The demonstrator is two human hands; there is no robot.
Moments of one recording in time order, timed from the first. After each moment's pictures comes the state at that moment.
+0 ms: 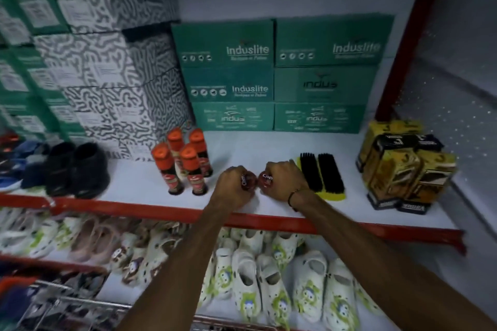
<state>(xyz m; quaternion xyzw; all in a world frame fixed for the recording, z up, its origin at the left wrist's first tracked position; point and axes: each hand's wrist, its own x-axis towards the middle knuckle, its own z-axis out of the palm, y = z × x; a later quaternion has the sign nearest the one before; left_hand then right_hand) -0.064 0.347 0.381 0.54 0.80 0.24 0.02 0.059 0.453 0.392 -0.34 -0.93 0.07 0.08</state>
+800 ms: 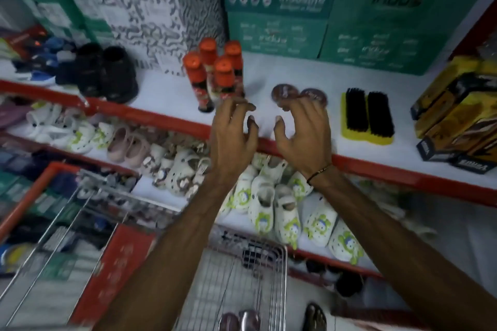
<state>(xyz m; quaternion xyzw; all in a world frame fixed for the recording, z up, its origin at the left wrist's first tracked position) -0.051 0.256 0.354 0.44 0.74 0.46 -0.20 0.066 0.366 0.364 -0.21 -0.86 0.09 0.46</state>
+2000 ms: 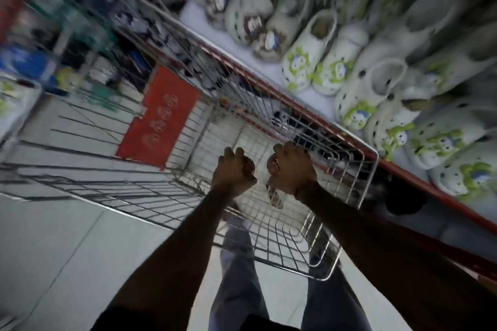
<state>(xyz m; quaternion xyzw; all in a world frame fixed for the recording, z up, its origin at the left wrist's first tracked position) 0.013 -0.011 -0.013 0.19 0.92 0.11 0.32 0.086 0.151 0.000 -0.16 -0.95 0.16 -0.24</state>
